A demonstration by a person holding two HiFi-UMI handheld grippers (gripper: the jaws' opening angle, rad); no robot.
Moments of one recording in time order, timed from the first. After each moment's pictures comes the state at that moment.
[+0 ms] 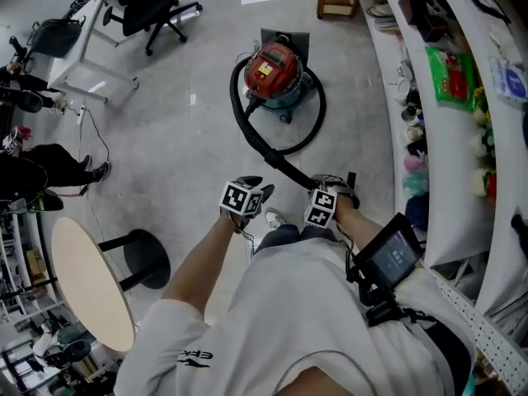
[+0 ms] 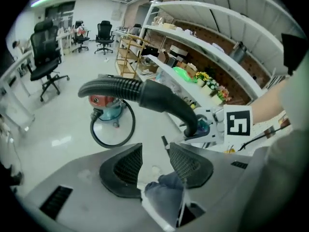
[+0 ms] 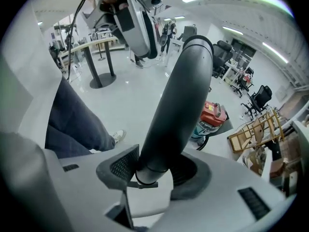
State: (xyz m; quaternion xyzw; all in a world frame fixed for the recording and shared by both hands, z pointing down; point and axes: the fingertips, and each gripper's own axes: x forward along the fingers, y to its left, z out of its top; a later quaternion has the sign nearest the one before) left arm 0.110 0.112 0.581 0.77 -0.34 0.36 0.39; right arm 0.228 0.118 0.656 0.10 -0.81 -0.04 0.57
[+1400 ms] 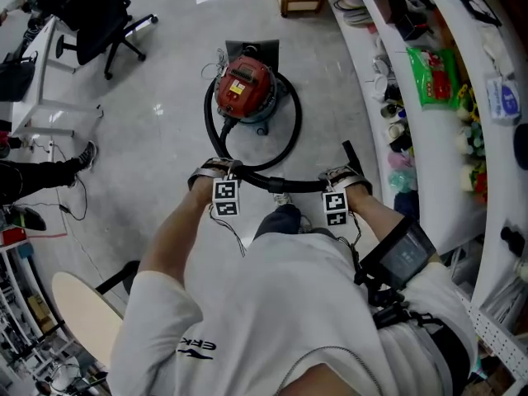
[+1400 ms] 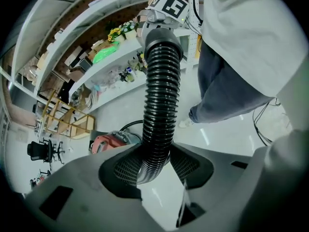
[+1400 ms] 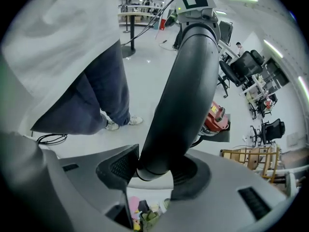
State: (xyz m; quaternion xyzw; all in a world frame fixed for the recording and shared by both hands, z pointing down) left arm 0.039 -0.047 0.642 0.76 0.01 0.63 -0.17; right arm 0.280 0.016 0.655 -0.02 -0.74 -0.16 0.65
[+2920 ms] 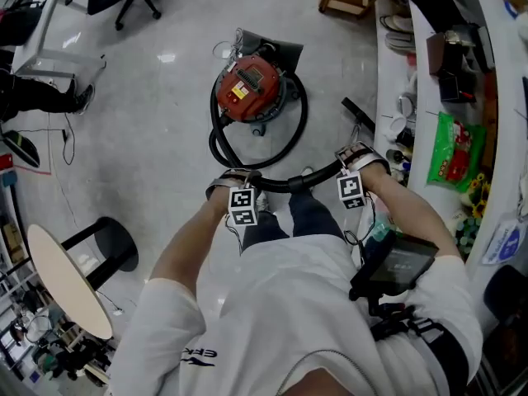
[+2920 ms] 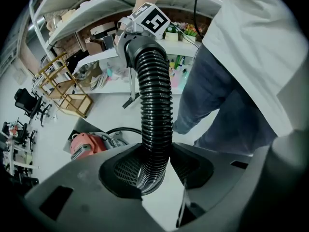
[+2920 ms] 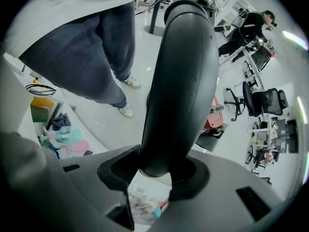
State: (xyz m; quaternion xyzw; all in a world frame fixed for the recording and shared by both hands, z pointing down) left arm 0.175 -0.129 0.693 0.80 -0.07 0.59 0.04; right arm 0.391 -0.250 0.692 -0.18 -0.66 -0.34 0.65
